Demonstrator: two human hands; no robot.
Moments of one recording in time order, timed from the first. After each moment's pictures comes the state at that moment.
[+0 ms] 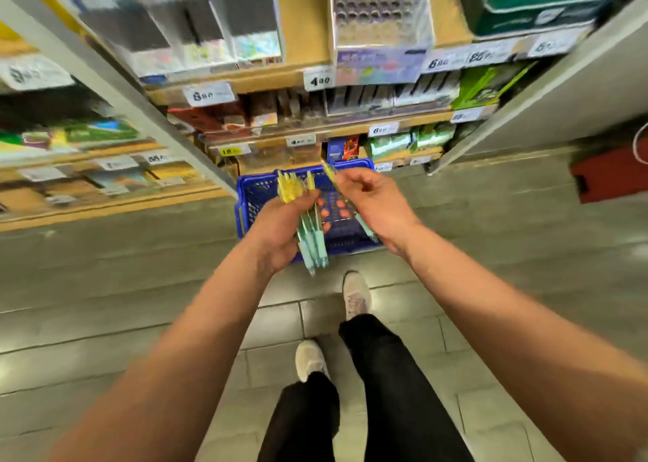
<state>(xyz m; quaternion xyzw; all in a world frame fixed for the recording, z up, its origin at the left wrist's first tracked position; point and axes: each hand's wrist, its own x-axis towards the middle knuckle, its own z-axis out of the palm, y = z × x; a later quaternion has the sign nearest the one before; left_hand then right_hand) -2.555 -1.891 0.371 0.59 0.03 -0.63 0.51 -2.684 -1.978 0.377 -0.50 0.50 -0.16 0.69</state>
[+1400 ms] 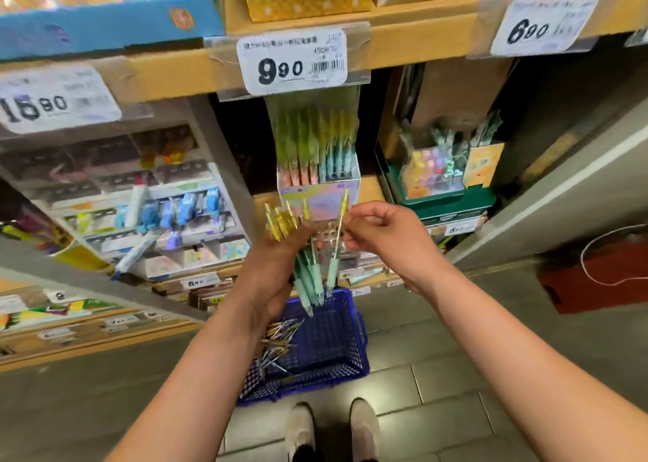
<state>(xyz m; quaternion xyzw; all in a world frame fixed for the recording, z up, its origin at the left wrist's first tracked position) -2.543 -2.072 0.581 0.60 -0.12 -0.54 0.58 -2.700 -2.176 0.588 -0.53 0.43 -0.24 0.69</state>
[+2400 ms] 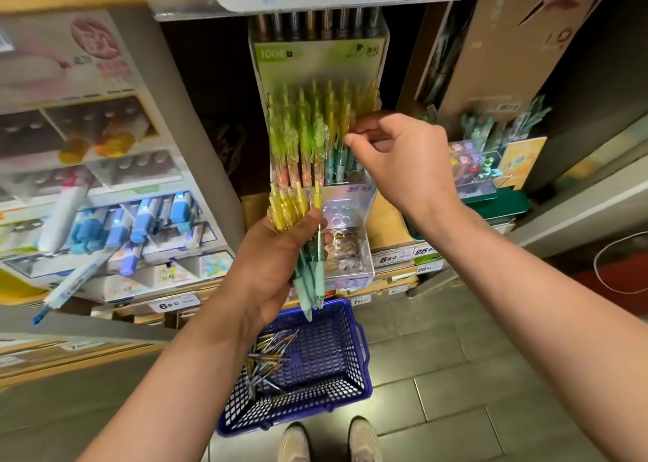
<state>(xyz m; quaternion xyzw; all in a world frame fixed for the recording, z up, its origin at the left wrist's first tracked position) -2.512 -2.121 0.543 0.59 -0.14 -0.55 0.57 -2.632 -2.267 0.581 -0.79 0.44 -0.34 0.24</state>
